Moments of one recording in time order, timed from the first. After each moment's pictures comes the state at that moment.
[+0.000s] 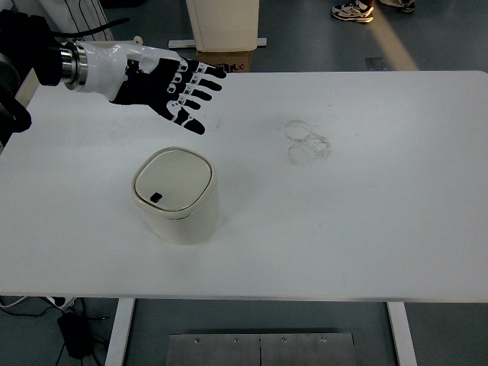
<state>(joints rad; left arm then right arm) -1.71 0.75 0.23 -1.40 -0.01 -0.36 0.23 0.01 0.00 0.31 0.21 -0.22 0.04 0.43</state>
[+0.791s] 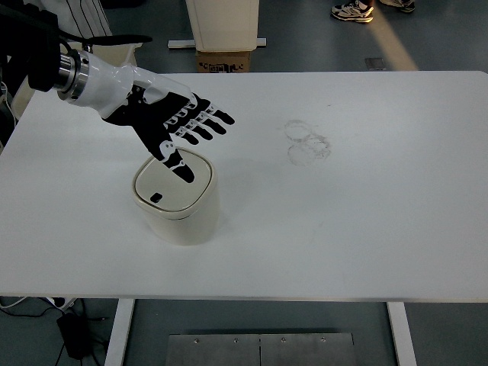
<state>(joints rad) -2.00 0.76 0.50 -1.57 -0.01 -0.48 0.27 0.02 0.00 0.31 0.21 -0.22 0.04 0.43</state>
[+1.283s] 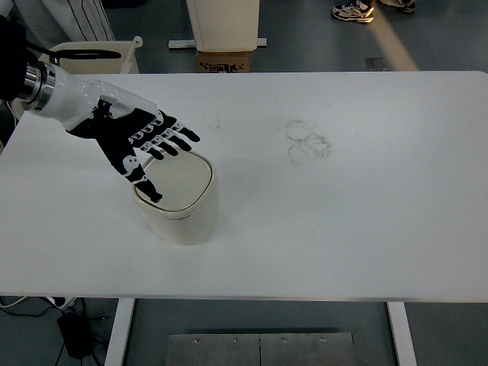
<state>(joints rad) -2.07 0.82 0.63 -1.59 0.01 -0.55 0.28 0.02 0.00 0.32 0.21 -0.22 0.04 0.43</state>
